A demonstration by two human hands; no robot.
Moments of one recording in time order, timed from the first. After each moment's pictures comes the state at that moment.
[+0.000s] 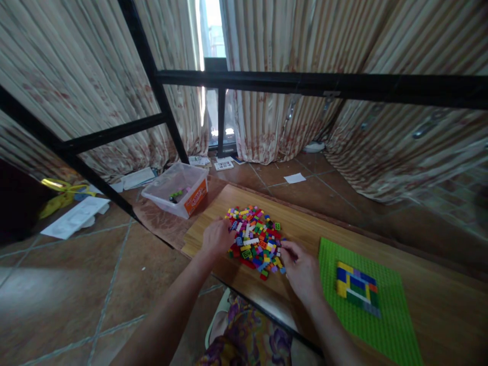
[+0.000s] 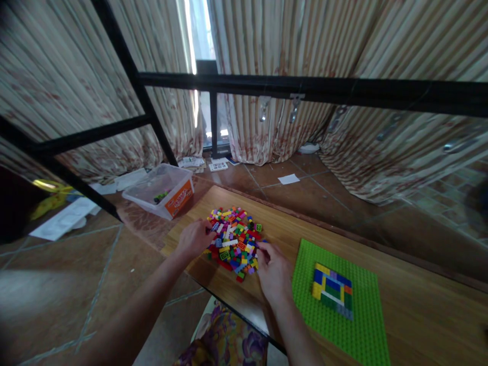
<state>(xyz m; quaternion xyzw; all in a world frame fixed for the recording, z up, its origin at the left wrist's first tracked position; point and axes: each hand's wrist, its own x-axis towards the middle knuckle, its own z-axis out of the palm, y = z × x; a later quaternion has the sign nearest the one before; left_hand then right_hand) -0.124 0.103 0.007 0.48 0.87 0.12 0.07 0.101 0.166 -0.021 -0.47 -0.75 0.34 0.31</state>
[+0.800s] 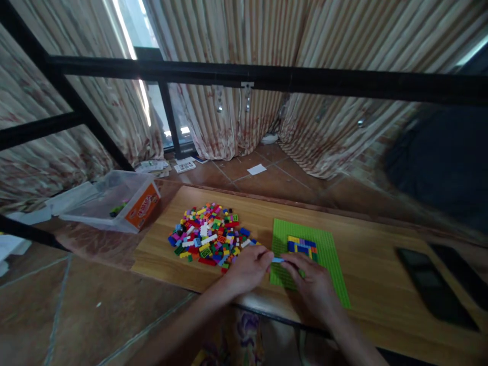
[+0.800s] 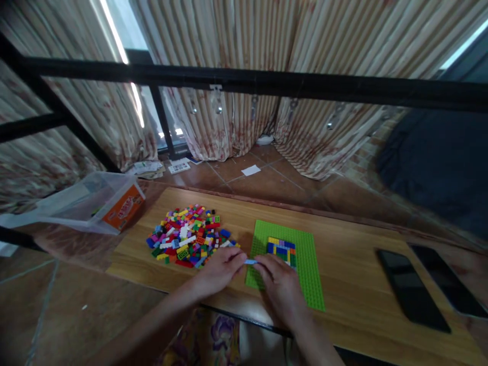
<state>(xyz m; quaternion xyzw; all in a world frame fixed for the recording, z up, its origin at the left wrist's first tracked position) 0.038 0.128 0.007 0.59 0.59 0.32 0.45 0.223 0.150 -0.009 -0.43 -0.80 0.25 0.33</state>
